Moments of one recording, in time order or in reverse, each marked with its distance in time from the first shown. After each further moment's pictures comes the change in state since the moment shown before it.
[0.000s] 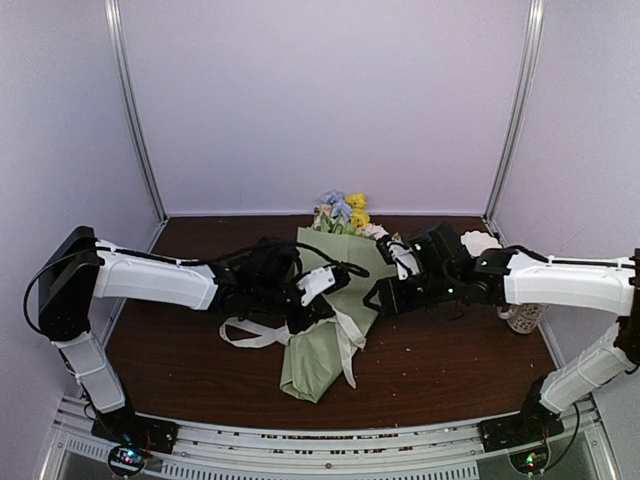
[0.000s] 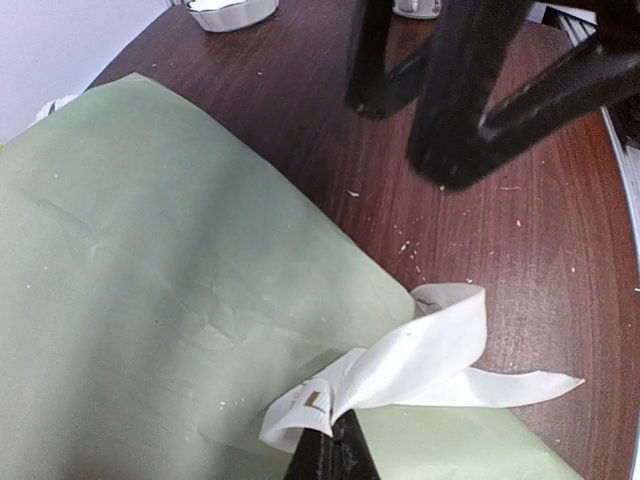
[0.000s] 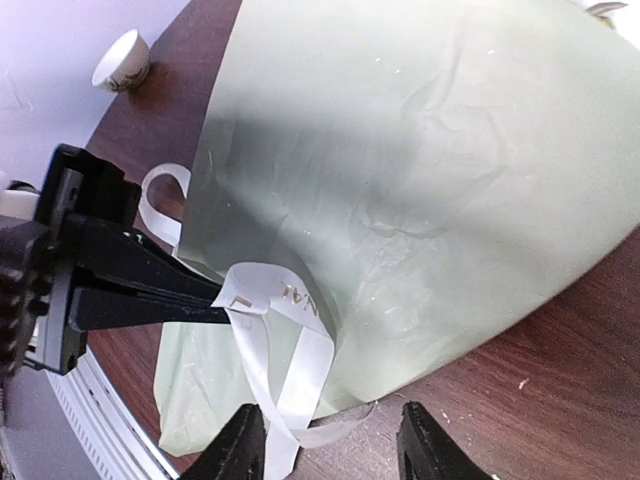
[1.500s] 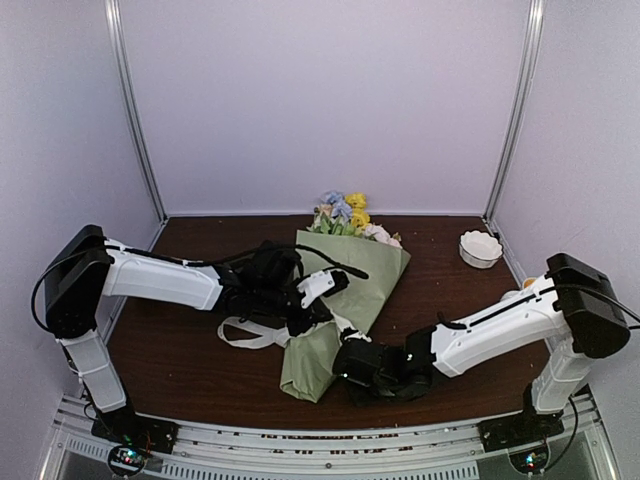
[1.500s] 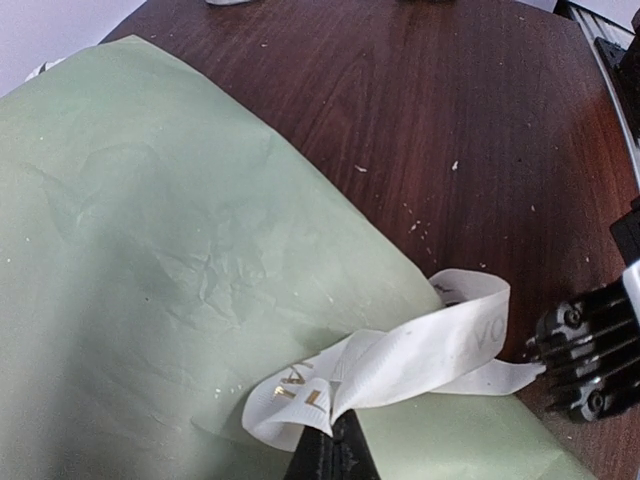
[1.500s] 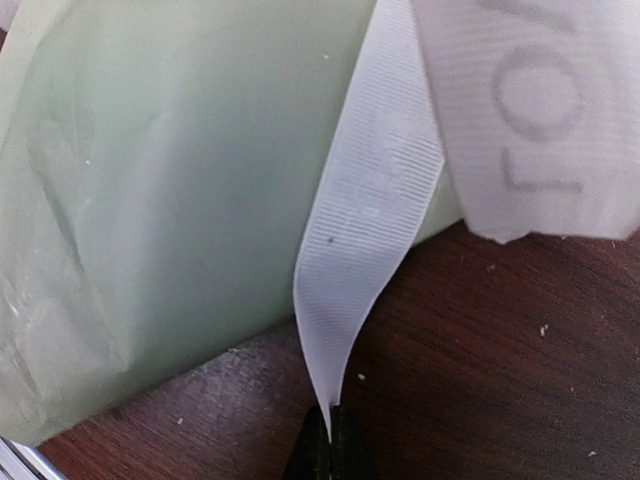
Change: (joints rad) left arm 0.013 0.038 0.000 -0.001 0.004 -0.024; right arm 0.477 0.302 -0.056 -0.036 0.468 0.386
